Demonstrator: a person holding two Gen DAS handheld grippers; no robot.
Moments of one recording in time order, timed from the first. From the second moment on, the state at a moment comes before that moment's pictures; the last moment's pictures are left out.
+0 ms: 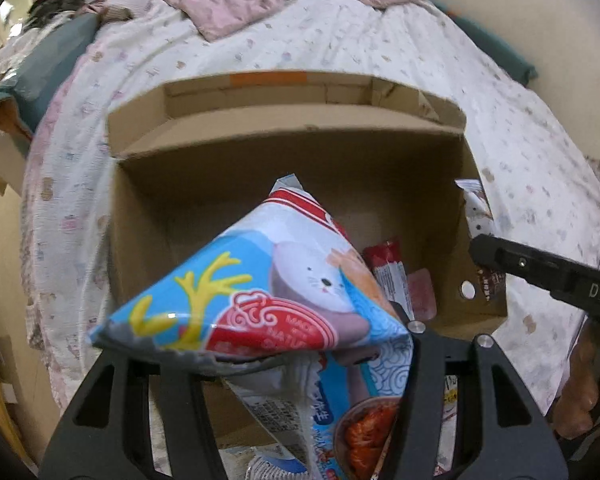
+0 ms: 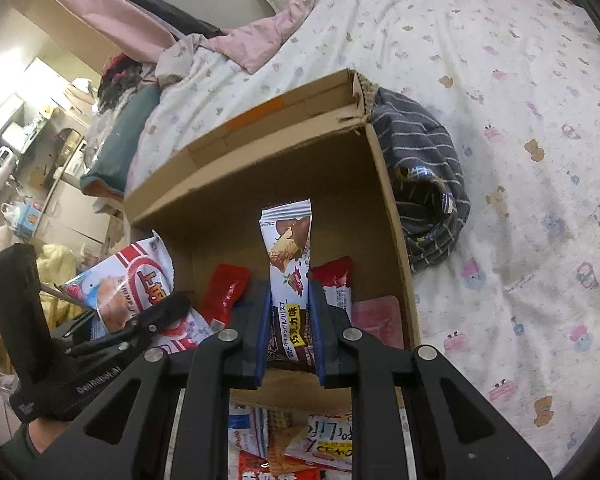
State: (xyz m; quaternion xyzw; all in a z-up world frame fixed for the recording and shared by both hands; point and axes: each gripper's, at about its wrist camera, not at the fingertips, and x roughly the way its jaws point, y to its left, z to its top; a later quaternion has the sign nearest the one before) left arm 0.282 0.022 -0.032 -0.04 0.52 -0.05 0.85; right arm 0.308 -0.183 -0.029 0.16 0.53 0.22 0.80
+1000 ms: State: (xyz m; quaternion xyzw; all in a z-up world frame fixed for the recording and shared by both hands) left arm 0.295 0.014 -0.032 -0.04 0.54 -0.03 0.84; right arm 0.312 -0.180 -0.047 0.14 0.55 0.21 0.80
